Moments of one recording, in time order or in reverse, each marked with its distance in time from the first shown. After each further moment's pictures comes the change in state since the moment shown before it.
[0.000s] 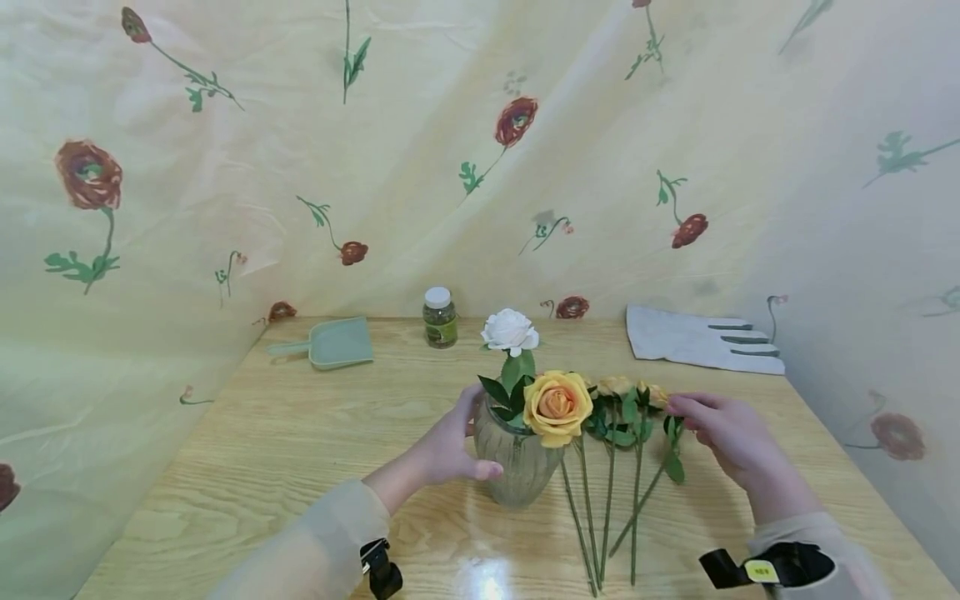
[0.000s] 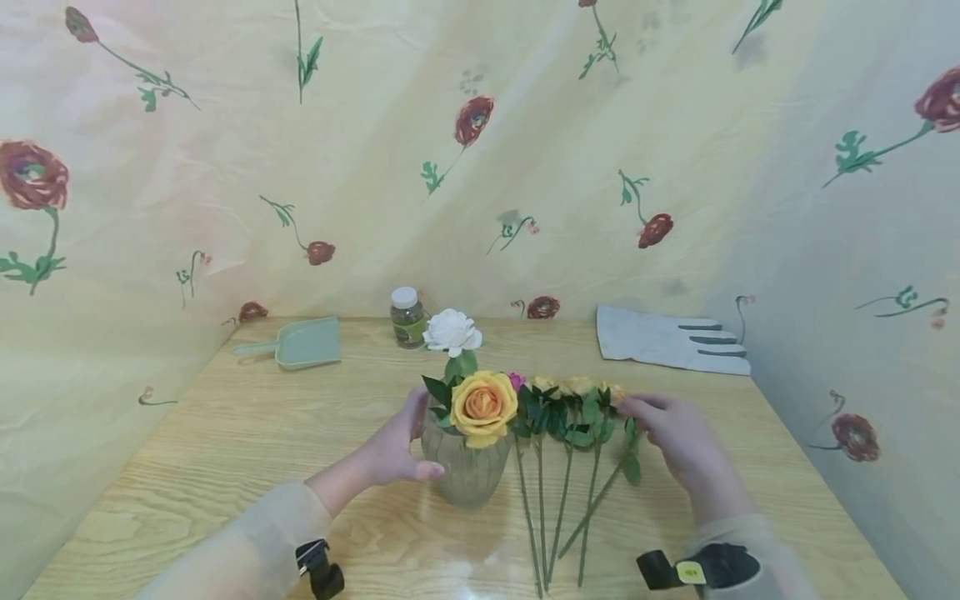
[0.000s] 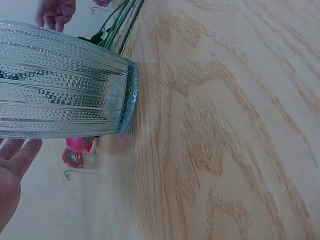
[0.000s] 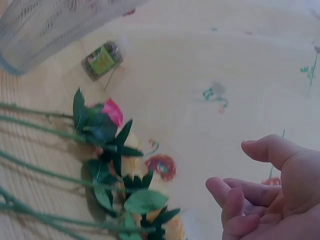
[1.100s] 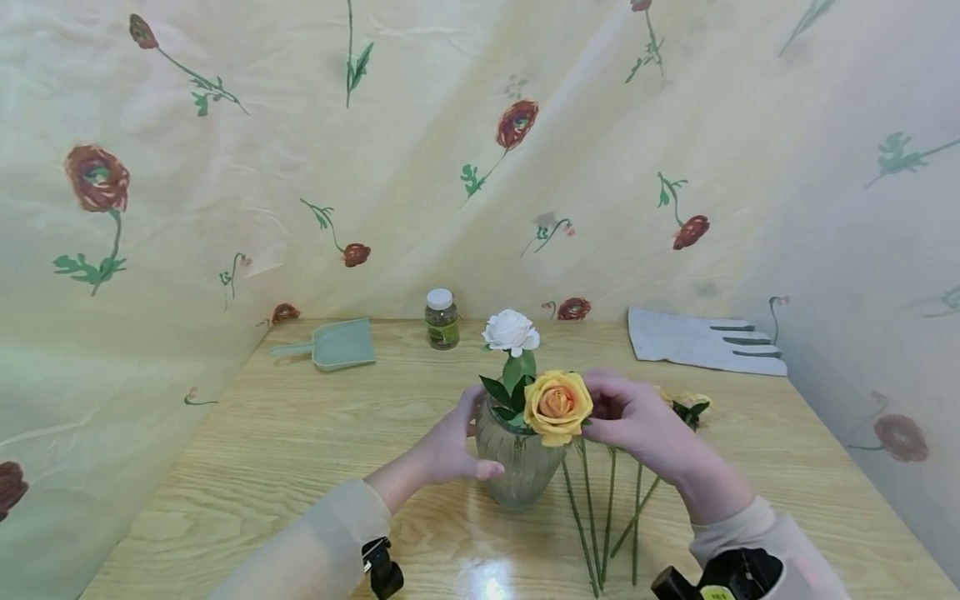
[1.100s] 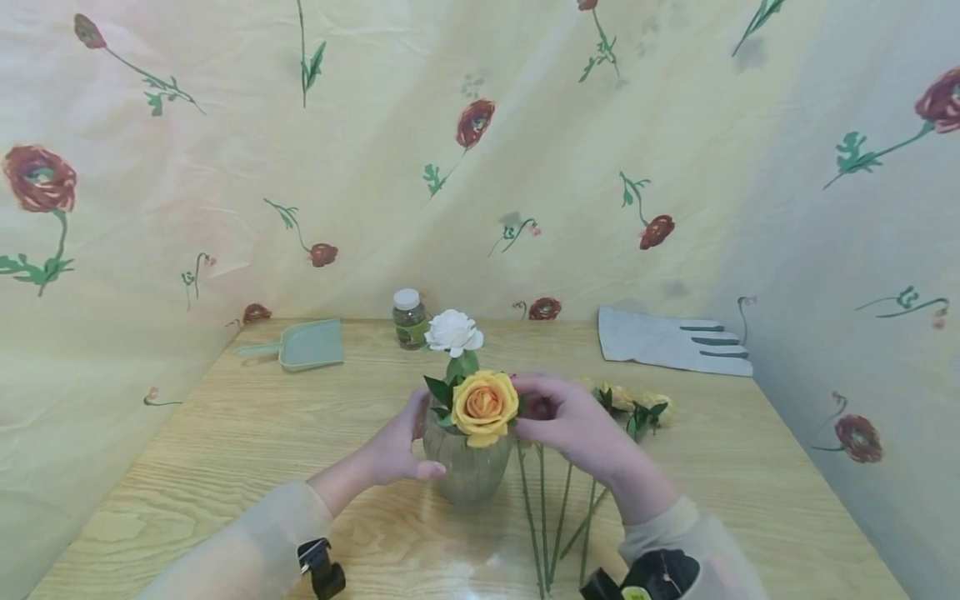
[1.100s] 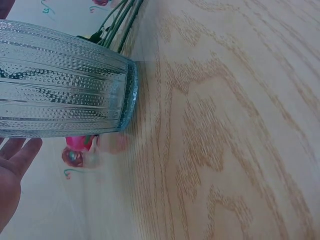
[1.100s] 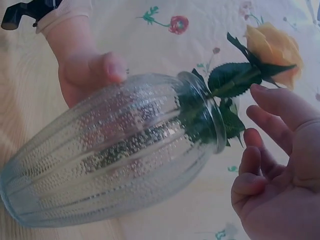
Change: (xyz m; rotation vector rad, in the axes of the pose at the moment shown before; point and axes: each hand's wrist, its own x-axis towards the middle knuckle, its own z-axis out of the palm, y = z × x) left_hand 0.000 0.000 -0.001 0.019 0.007 0.016; right_hand -0.026 -0.092 0.073 0.136 -0.327 -0.591
